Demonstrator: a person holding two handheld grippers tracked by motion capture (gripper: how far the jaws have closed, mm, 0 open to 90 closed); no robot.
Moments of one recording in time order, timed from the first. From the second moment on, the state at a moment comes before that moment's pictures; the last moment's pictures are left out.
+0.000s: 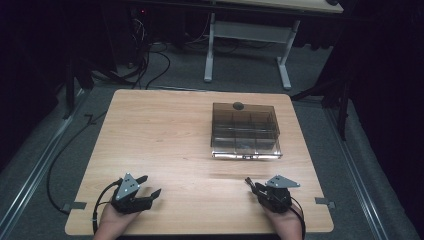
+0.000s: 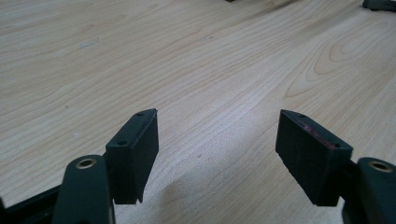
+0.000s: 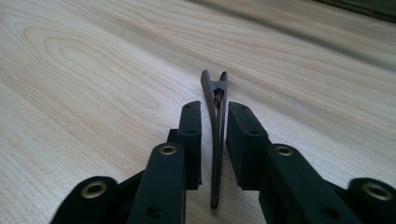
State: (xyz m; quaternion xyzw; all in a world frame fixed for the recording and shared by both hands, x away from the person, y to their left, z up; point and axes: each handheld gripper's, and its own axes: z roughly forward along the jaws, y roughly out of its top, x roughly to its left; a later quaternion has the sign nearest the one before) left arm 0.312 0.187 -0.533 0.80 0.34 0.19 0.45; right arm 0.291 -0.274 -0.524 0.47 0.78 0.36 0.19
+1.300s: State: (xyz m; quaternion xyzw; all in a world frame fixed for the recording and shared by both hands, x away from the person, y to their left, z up) left arm 0.313 0.187 -0.533 0.80 0.34 0.19 0.45; right arm 0.308 -0.279 -0.524 0.47 0.78 0.37 0.19
